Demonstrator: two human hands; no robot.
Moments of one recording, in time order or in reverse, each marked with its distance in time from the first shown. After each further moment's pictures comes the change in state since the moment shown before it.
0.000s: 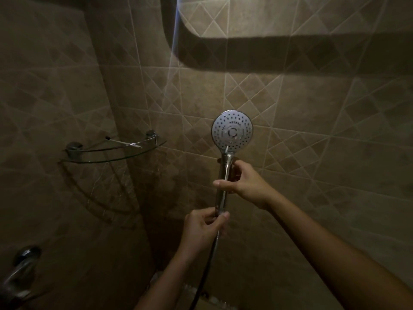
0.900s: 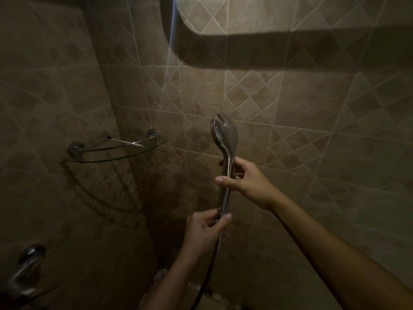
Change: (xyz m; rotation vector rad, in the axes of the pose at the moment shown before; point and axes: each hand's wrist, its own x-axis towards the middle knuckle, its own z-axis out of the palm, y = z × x) left_hand -0.007 -0.006 0.004 -0.069 0.019 -0.009; right_hand -0.005 0.005 -0.002 0.008 -0.012 -0.080
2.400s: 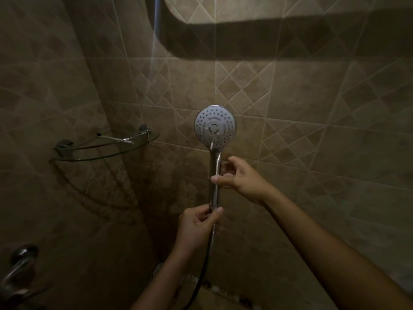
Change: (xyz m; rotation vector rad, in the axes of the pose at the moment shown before) left_hand 0.011 -0.007 0.007 -0.056 0.018 -0.044; right_hand 0.008 0.016 -0.006 0.231 -0.076 0.084
